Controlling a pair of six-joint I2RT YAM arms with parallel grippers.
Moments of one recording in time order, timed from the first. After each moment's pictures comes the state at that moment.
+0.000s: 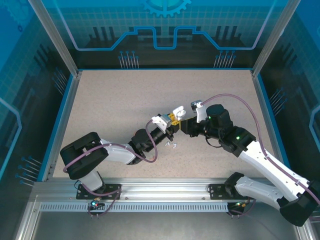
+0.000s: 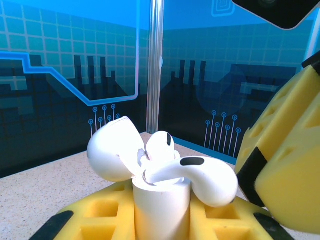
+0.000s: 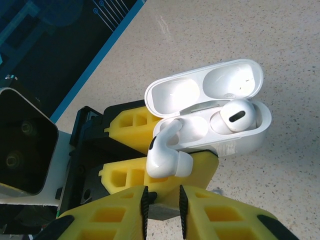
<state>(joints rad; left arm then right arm) -0.92 1.64 0.57 1.27 -0.14 -0.03 0.66 0.95 0.90 -0.47 -0.21 0.43</state>
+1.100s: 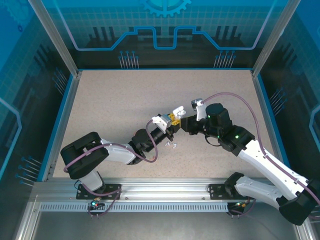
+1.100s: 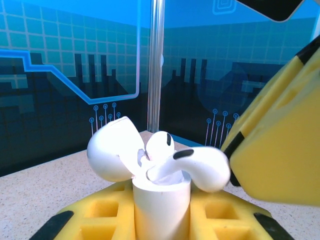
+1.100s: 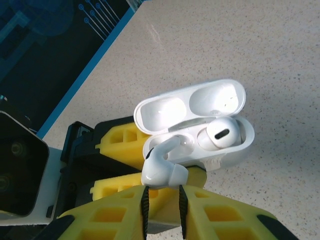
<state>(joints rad) -0.92 1.64 0.57 1.27 -0.14 -0.03 0.65 0.97 0.92 -0.45 -0.16 0.44</state>
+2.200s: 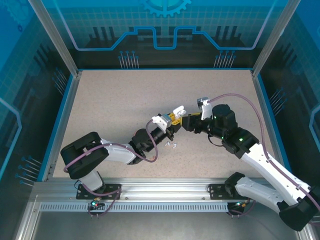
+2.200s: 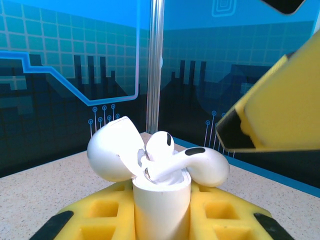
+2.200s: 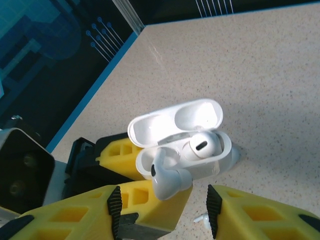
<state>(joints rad) -0.92 1.64 0.58 1.27 -0.14 -0.04 0.60 0.91 0.86 -0.38 -0.19 0.46</state>
